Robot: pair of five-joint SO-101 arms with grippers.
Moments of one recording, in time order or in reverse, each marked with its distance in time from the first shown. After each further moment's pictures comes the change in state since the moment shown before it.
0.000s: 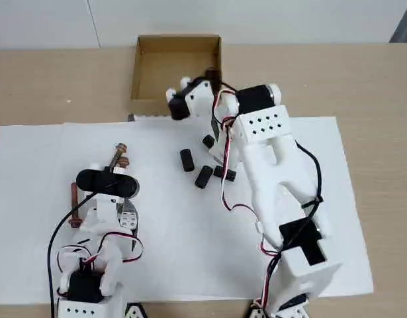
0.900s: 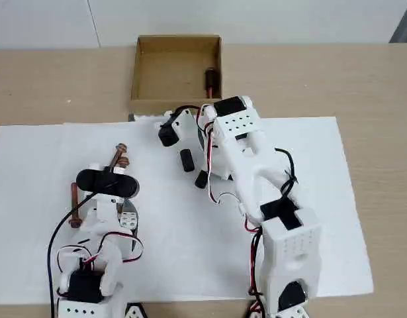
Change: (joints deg) left arm 0.0 0.0 0.0 0.0 0.0; right arm -2.3 16.6 1.4 -9.1 8.4
